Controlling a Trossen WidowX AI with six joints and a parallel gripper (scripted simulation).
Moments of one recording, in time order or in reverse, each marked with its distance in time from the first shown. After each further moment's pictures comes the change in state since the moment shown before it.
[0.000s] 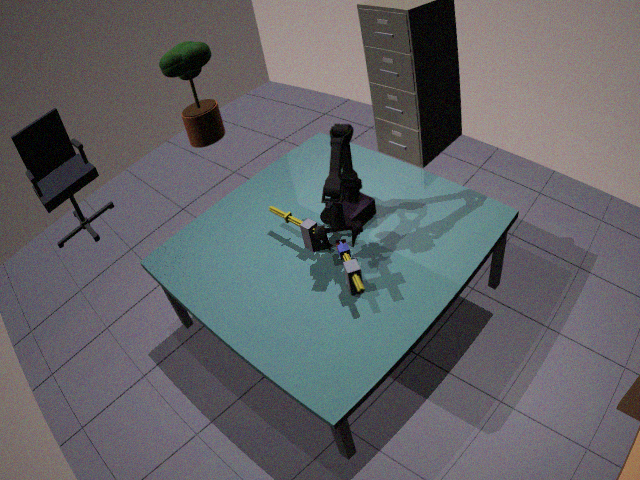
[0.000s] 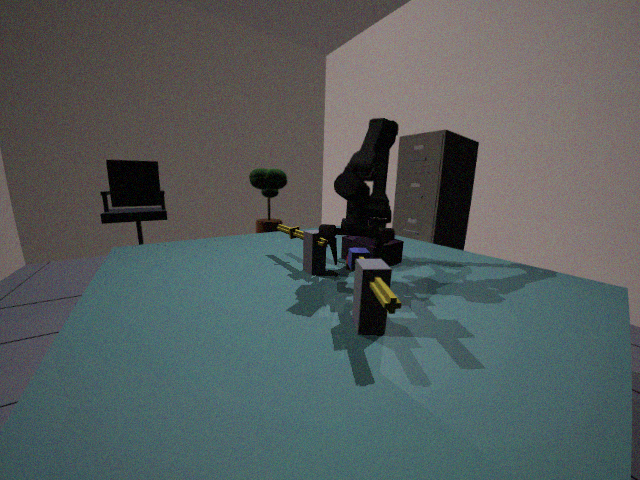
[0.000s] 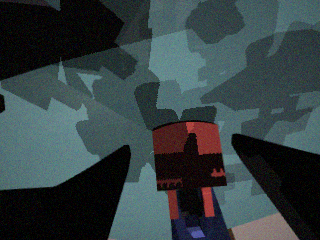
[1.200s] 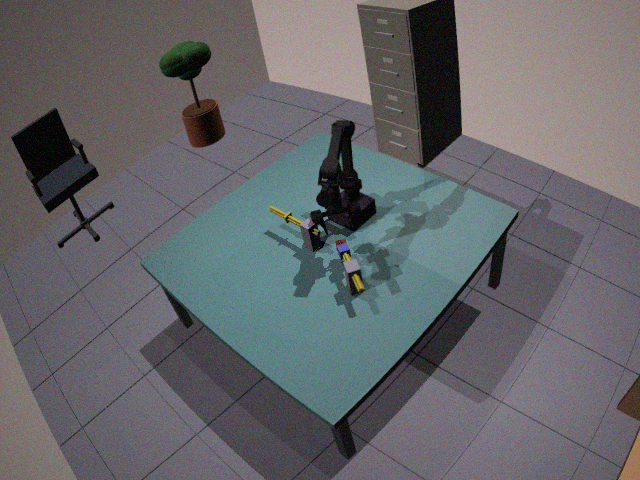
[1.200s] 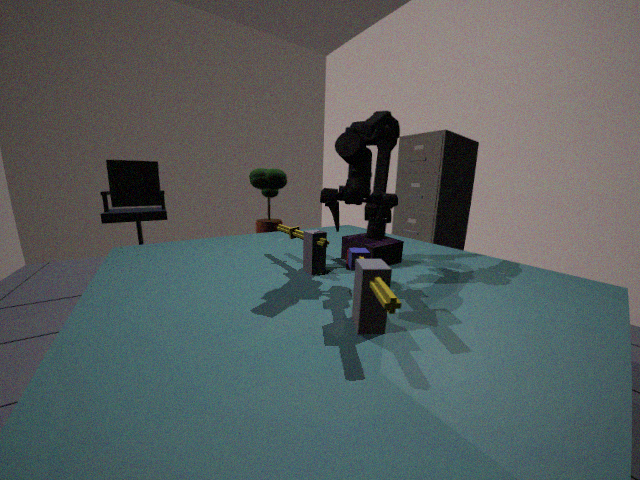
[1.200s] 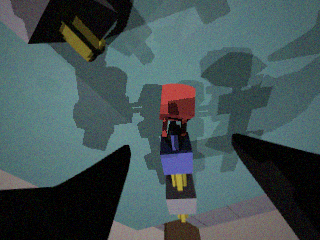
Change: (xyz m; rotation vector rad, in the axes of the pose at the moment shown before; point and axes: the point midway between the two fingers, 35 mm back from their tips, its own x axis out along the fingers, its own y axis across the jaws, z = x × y) arm -0.084 0.000 -0.021 -0.203 -0.031 -0.004
